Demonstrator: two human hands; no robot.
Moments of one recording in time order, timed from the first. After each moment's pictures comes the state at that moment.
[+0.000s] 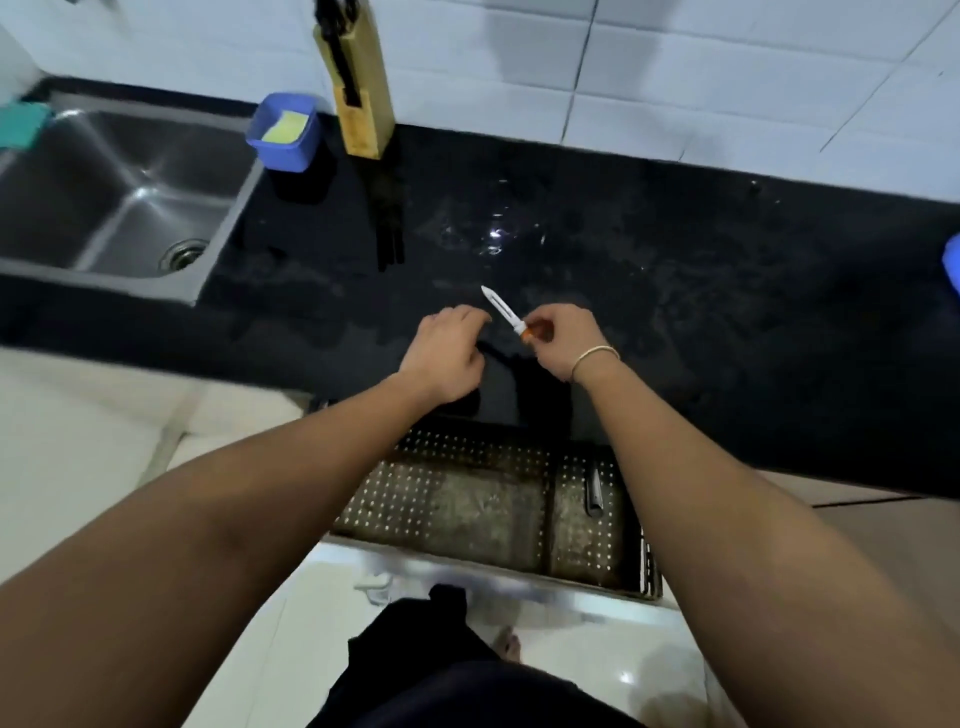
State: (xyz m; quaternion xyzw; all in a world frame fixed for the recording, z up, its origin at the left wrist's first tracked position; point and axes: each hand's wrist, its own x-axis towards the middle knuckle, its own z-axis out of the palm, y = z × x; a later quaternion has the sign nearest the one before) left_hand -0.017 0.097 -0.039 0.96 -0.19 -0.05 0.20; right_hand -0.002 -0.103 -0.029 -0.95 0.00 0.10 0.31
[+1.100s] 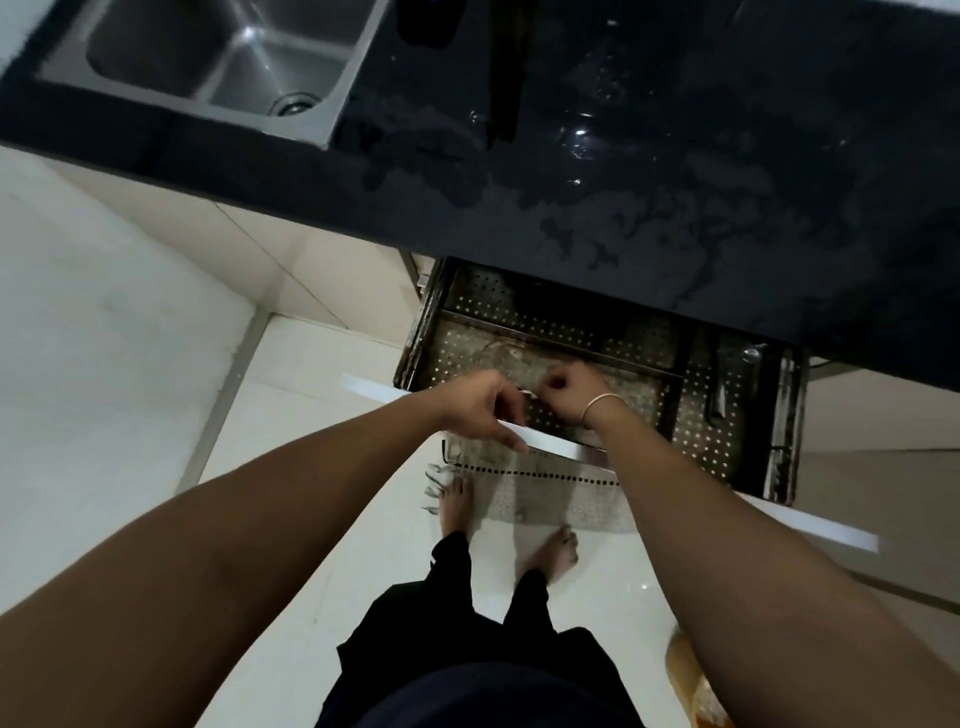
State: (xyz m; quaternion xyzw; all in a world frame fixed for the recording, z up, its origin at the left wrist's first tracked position) left_hand -0.190 0.233 -0.117 0.82 -0.15 -0.41 0.36; right_hand -0.167 0.043 -0.160 -0.90 0.00 0.35 0.28
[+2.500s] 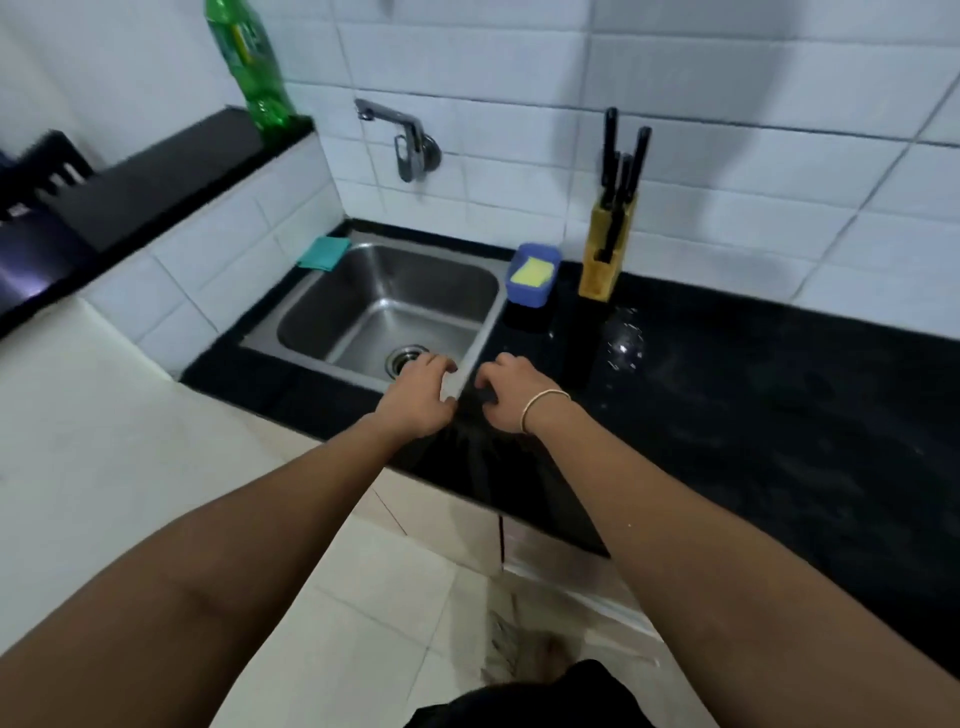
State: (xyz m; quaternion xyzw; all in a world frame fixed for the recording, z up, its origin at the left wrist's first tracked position) left_hand 0.040 0.458 0.023 0.98 0.01 -0.04 0.21; right_hand 0.090 0.282 0.025 -0.93 -0.30 0.12 0.15
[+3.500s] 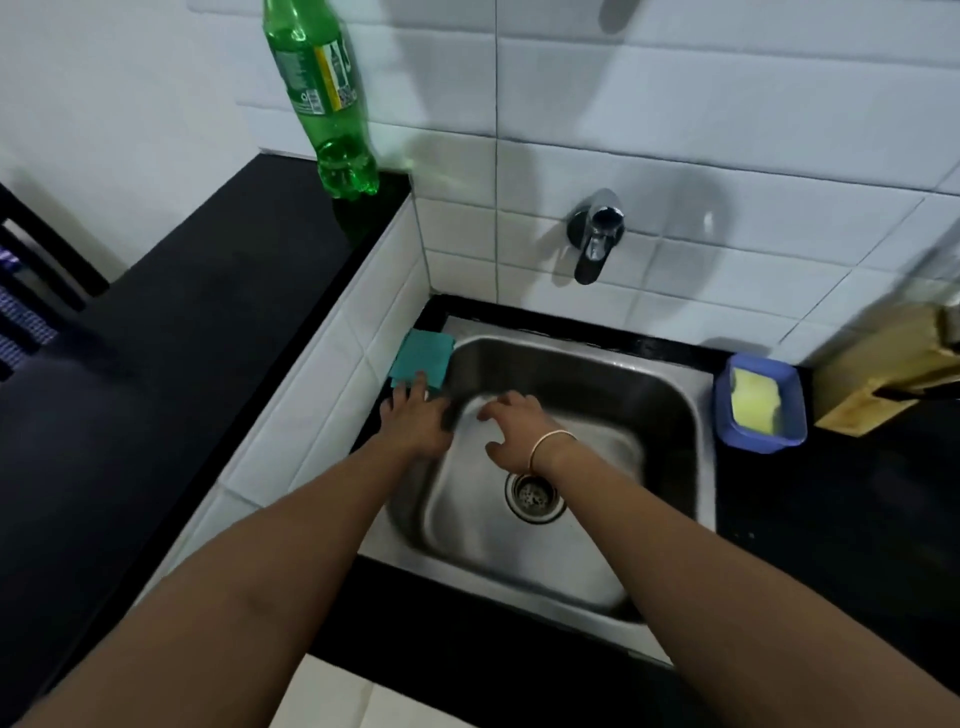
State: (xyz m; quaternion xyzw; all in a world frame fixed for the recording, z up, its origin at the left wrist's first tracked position) left_hand 0.342 0.825 -0.048 0.97 0.04 -0.23 0.07; right_hand 0.349 0.638 -0.033 -0.94 -0.22 0.22 0.15
